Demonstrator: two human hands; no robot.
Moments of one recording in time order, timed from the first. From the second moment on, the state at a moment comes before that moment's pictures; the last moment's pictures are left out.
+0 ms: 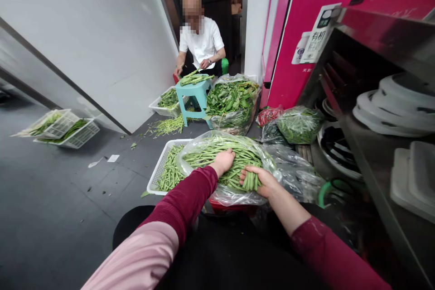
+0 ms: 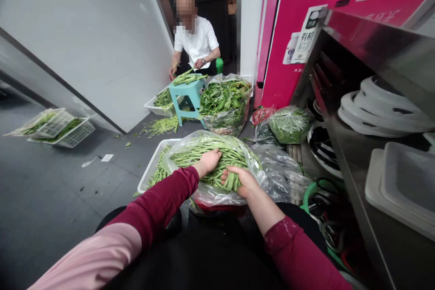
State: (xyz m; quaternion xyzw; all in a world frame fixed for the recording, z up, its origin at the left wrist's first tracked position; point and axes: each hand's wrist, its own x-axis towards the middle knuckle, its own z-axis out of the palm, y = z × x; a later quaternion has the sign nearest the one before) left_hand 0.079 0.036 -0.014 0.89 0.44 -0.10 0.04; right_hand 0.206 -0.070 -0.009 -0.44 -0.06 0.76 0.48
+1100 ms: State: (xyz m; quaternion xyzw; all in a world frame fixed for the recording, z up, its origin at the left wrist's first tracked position) left_hand 0.032 -0.117 0.039 0.79 0.45 0.23 0.34; right_hand 0.171 -0.083 0.018 -0.40 -0.24 0.63 0.62
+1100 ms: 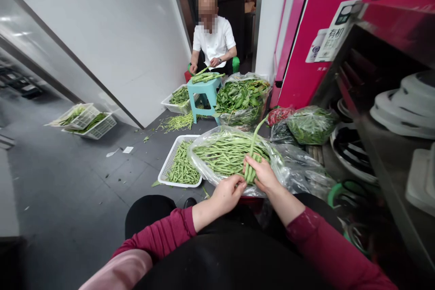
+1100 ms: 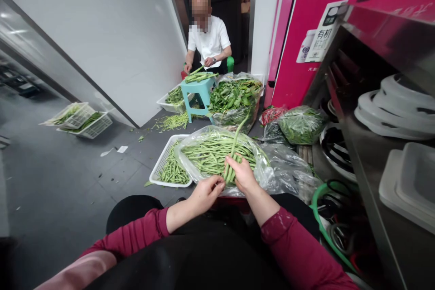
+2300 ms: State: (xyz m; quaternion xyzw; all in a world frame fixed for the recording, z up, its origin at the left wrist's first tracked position) left_hand 0.028 -0.056 0.078 0.57 0.41 0.46 0.54; right_hand 0.208 -0.064 -0.002 -0.35 -0.06 0.71 0.61
